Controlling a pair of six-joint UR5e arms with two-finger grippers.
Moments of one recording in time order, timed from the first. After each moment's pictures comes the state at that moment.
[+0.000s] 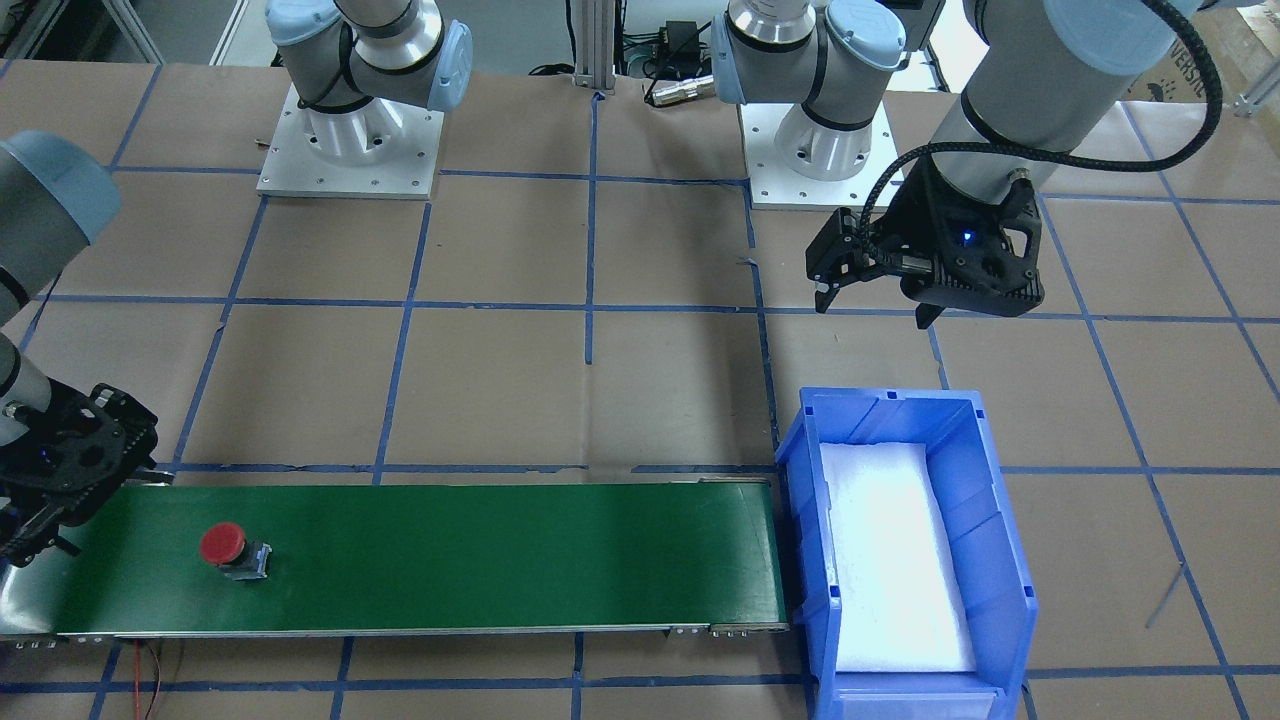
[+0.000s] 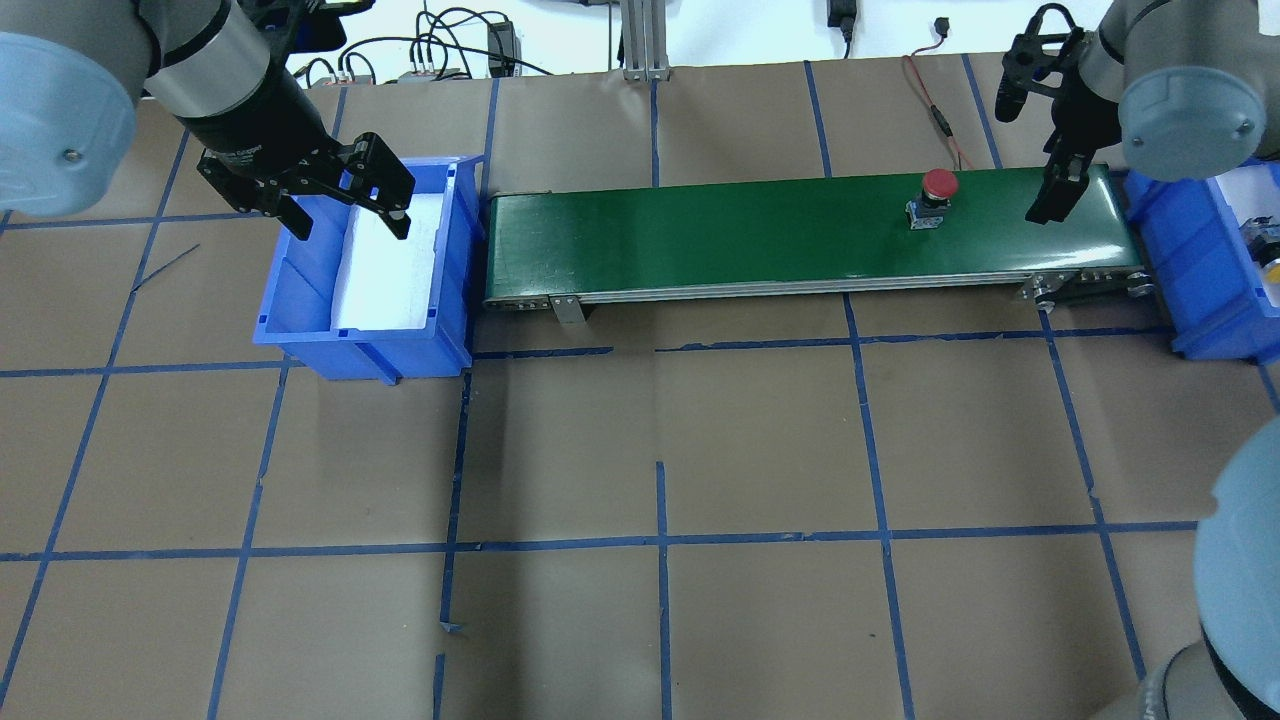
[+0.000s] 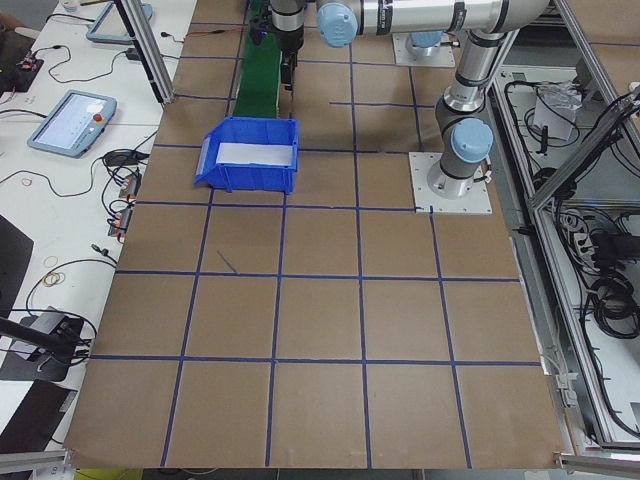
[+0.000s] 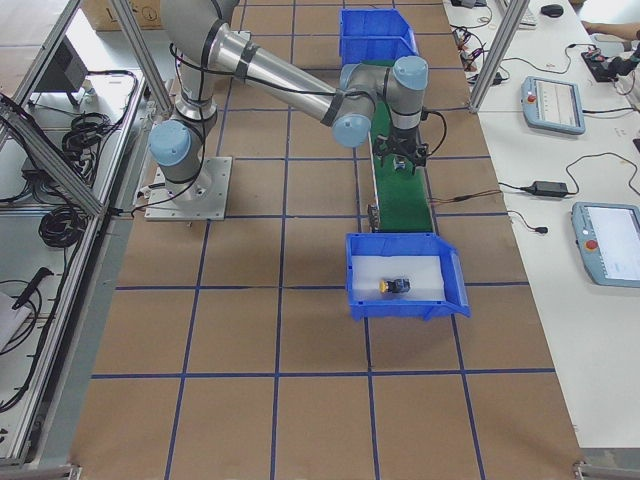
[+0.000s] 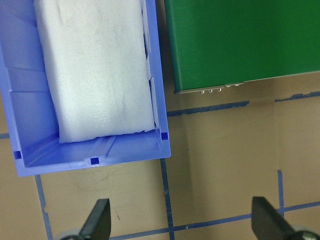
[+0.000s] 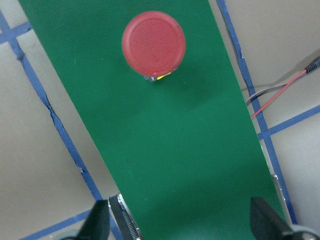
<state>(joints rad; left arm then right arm) -1.51 -1.64 -1.56 -1.52 1.48 0.17 1.30 -1.19 1.57 -2.06 -1.62 -1.51</state>
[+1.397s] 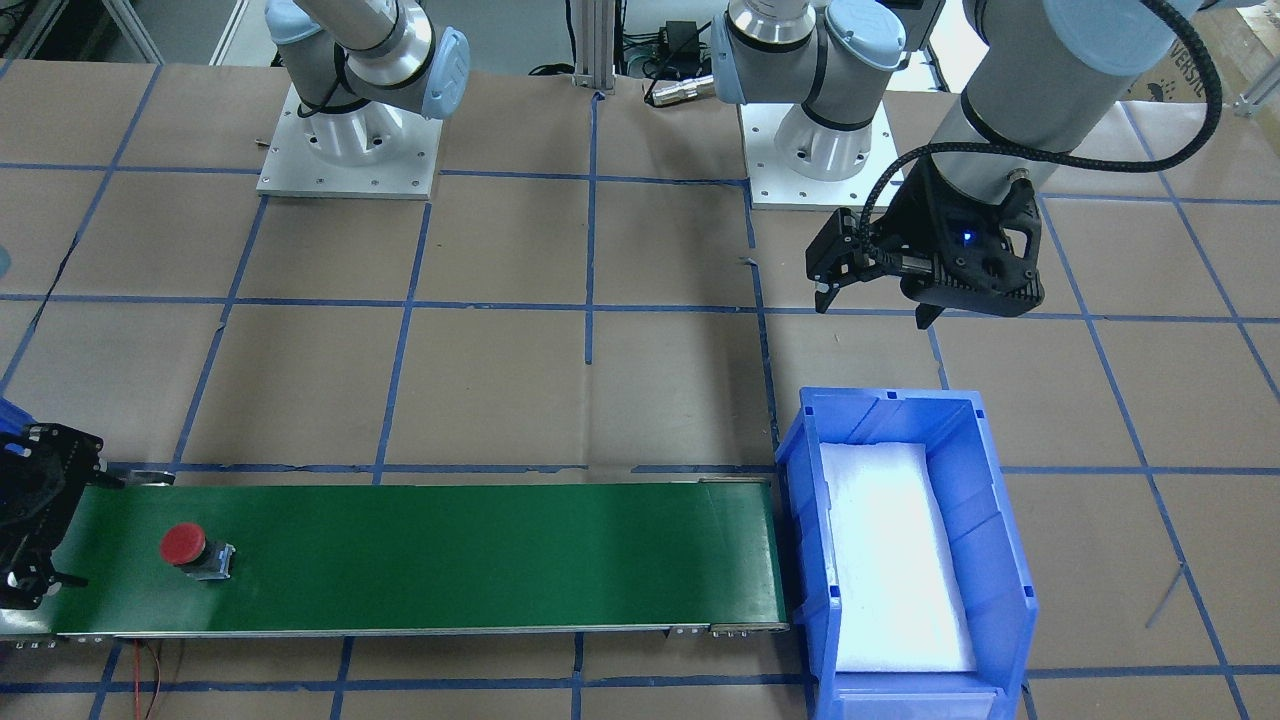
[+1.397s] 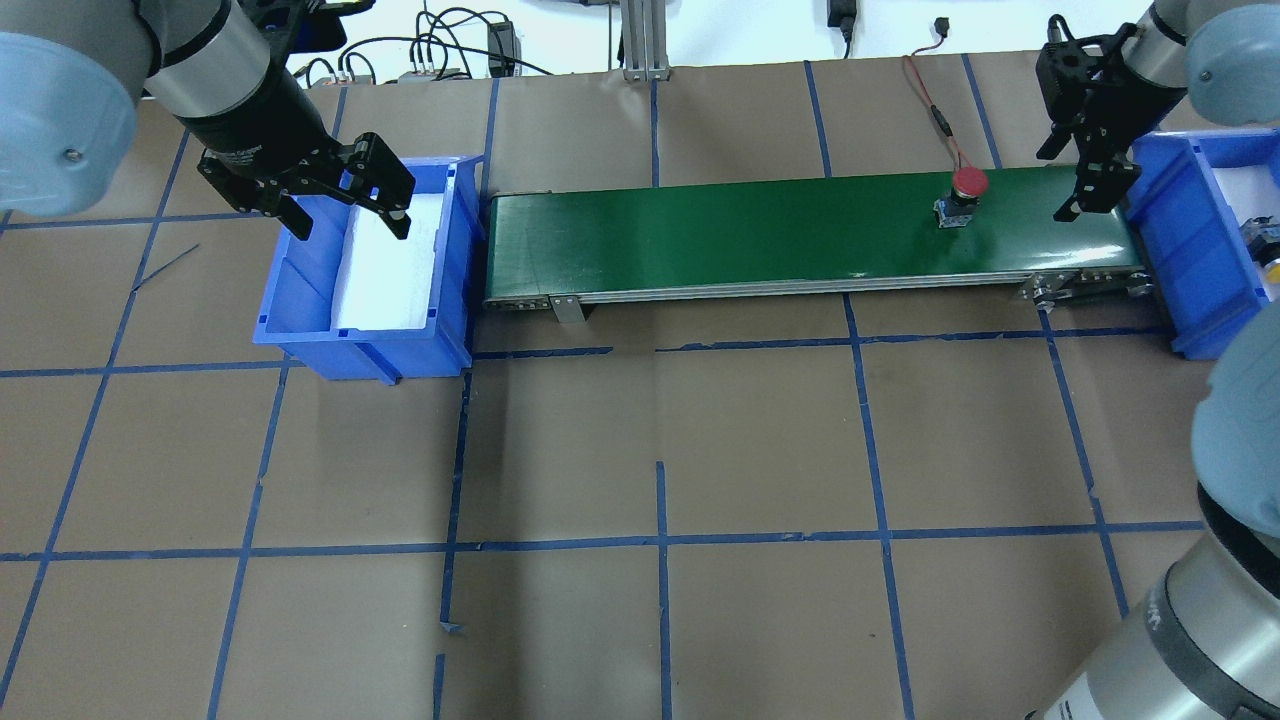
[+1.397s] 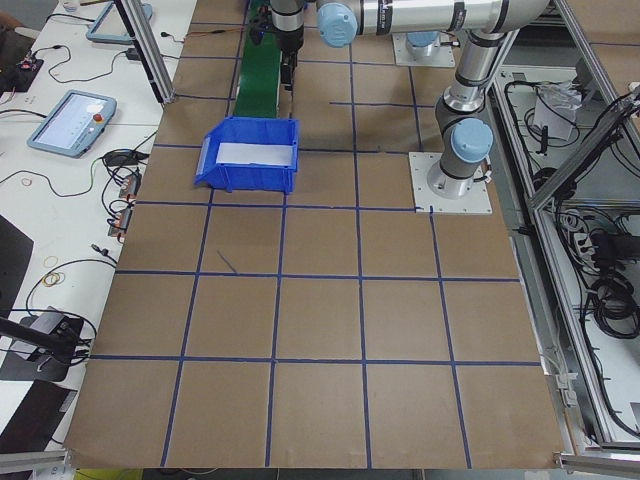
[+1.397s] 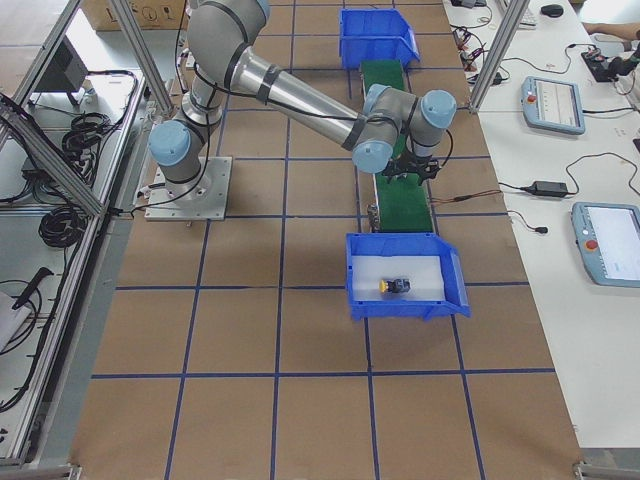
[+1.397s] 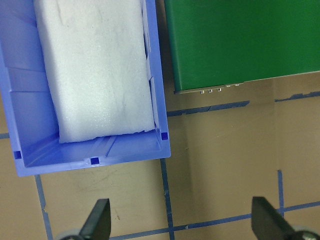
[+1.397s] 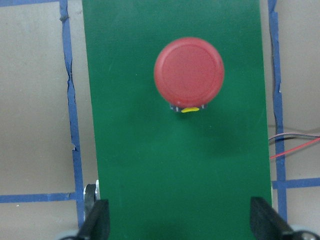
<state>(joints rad) -1.51 -1.64 -1.56 -1.52 1.48 0.17 1.23 -1.06 1.40 -1.85 -1.48 -1.86</state>
